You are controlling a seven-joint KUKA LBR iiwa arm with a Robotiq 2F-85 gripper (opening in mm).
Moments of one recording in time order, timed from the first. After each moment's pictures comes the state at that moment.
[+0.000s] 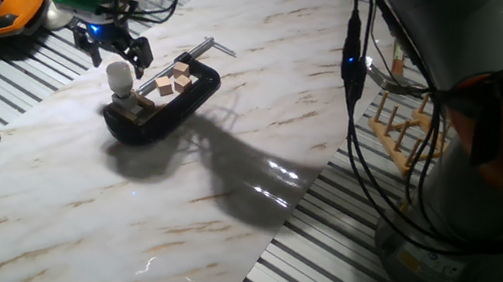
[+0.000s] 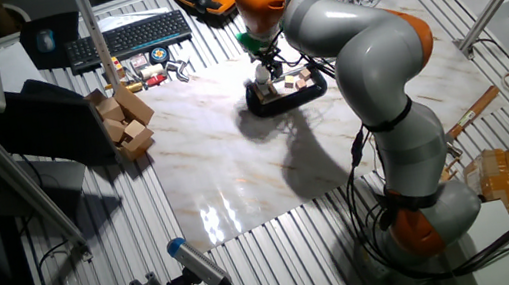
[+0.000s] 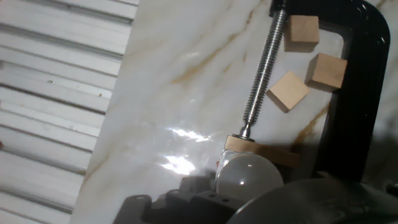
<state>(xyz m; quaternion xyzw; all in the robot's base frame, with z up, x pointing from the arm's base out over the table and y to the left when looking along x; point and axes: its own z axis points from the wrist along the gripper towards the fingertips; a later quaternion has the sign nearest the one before) 0.688 0.073 0.123 0.57 0.81 -0.03 0.07</state>
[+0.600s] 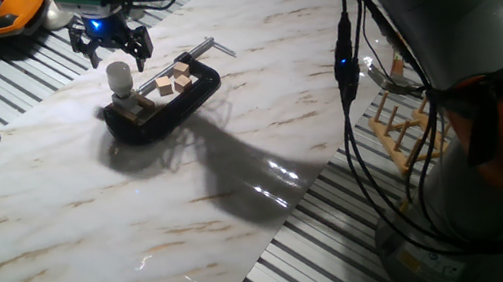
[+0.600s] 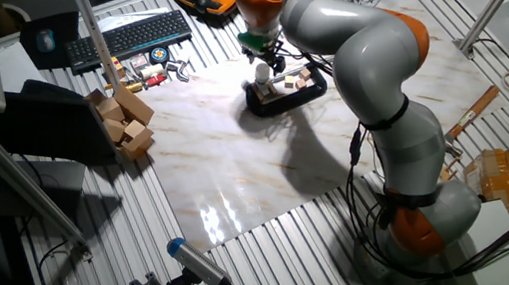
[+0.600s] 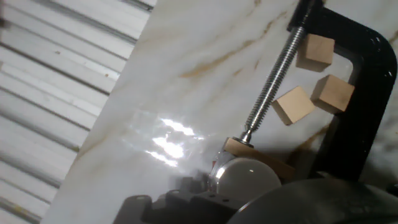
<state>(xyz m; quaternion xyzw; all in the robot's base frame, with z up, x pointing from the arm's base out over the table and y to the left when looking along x) 0.690 0.071 0.123 0.49 0.87 -0.03 0.05</state>
